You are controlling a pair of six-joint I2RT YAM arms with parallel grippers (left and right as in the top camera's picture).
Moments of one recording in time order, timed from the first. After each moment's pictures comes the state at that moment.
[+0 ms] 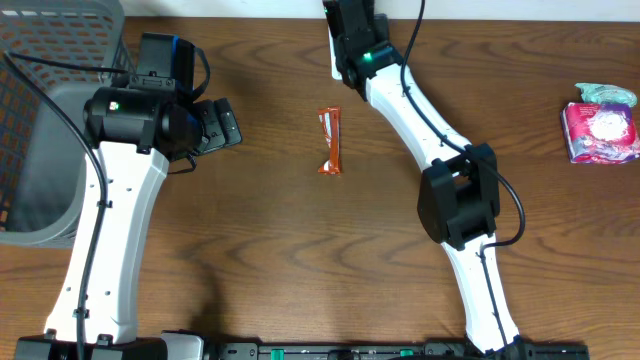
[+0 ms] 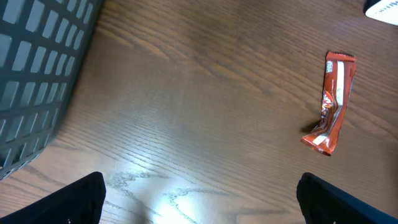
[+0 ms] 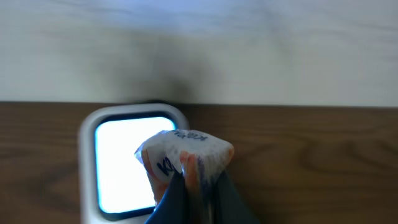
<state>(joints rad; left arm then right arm) -0.12 1.52 1.62 -1.29 -0.06 -0.44 0.45 2.45 2.26 -0.47 0.59 0.18</state>
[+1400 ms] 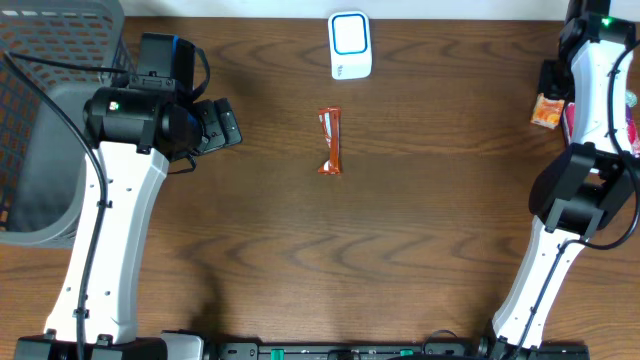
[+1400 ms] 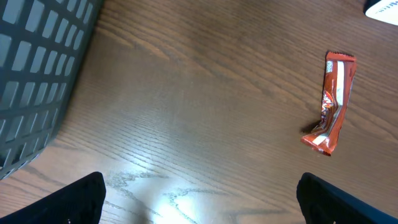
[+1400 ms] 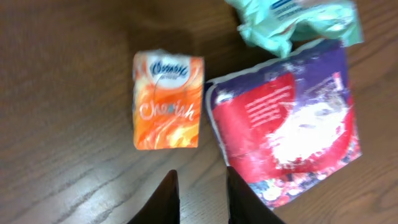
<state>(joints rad) -0.12 1.52 1.62 -1.29 -0.06 -0.44 -0.26 2.45 2.40 -1.26 0.35 0.00</state>
